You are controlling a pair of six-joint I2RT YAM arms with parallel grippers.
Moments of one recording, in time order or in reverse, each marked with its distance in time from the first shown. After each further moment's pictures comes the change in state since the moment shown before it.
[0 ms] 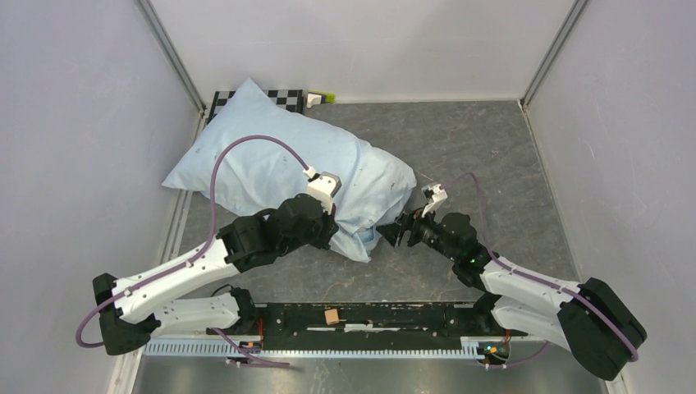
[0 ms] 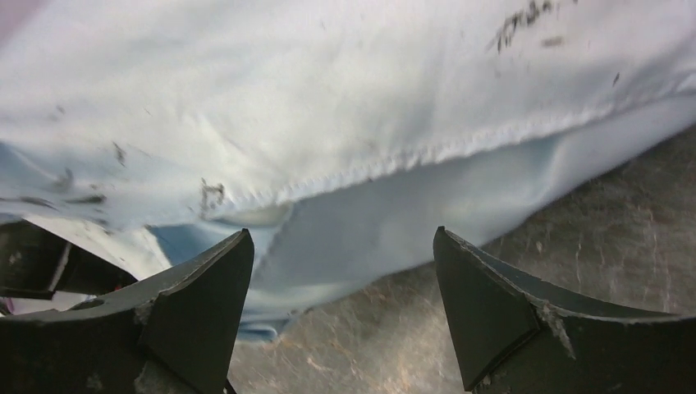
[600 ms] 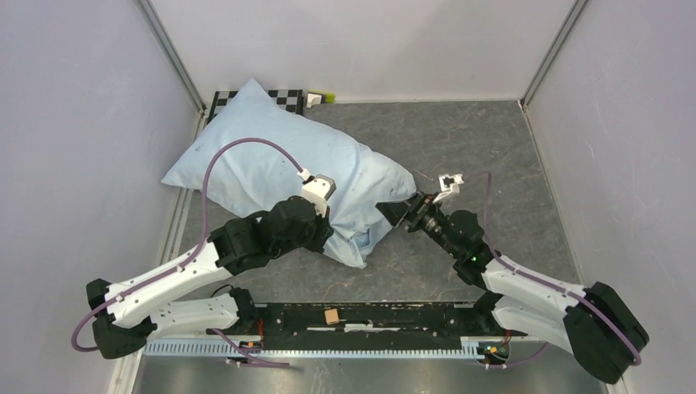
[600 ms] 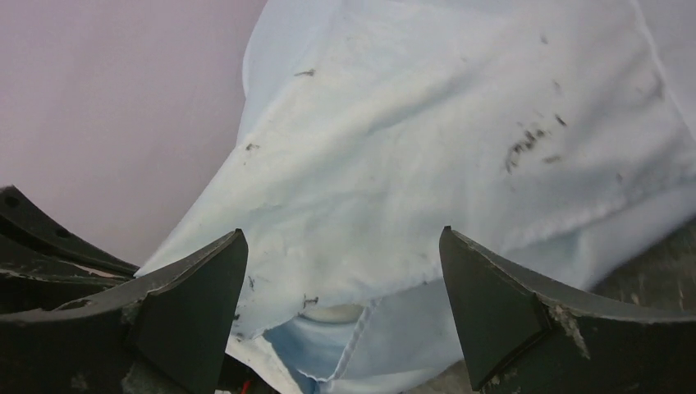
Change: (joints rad) left arm 0.000 -0.051 0.000 -0.060 0.017 0.000; right arm 0.002 0.020 0.076 0.169 0.081 0.268
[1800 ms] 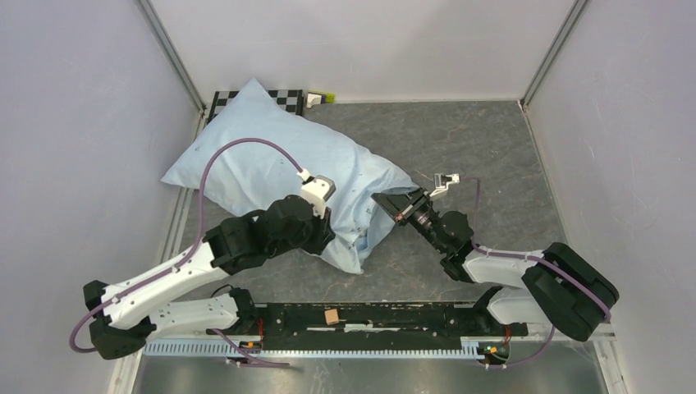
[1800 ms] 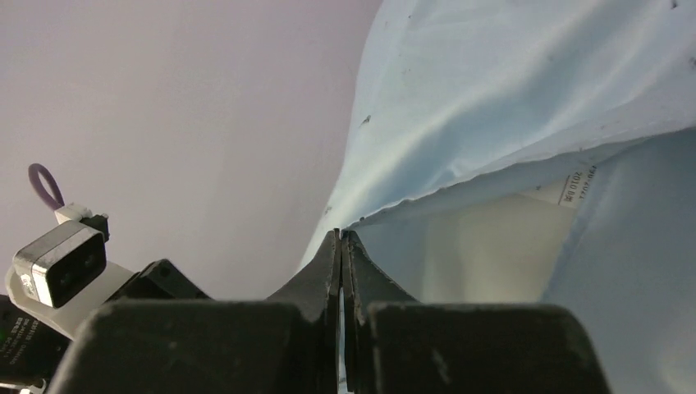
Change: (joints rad) left arm 0.000 -0.027 0.013 -0.028 0.056 0.003; right arm 0.040 0.248 -0.049 0.447 0.061 0.462
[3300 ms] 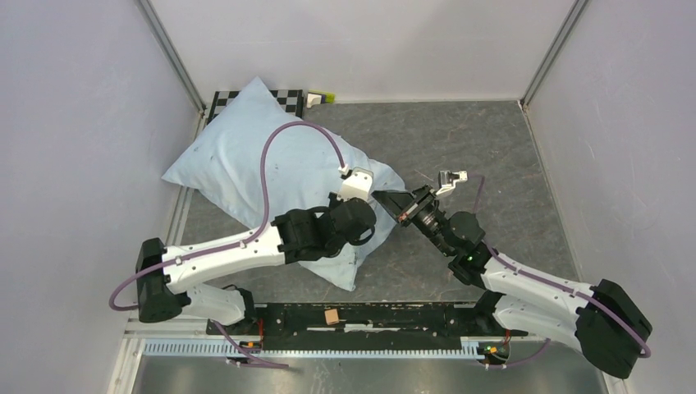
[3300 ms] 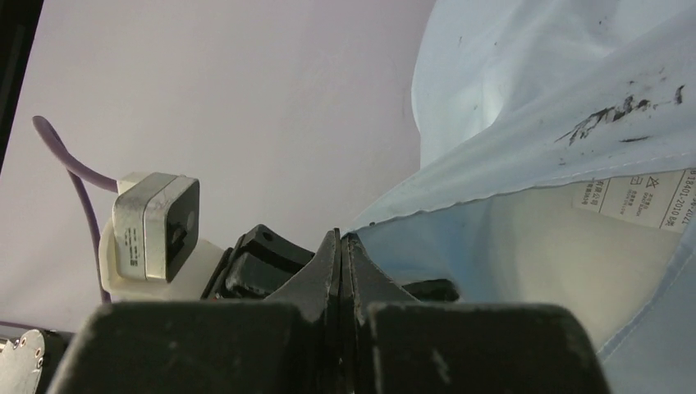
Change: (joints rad) left arm -0.160 0.403 0.172 0.077 -0.476 -0.086; right arm 0.100 -0.307 0.113 -0.379 0.088 0.047
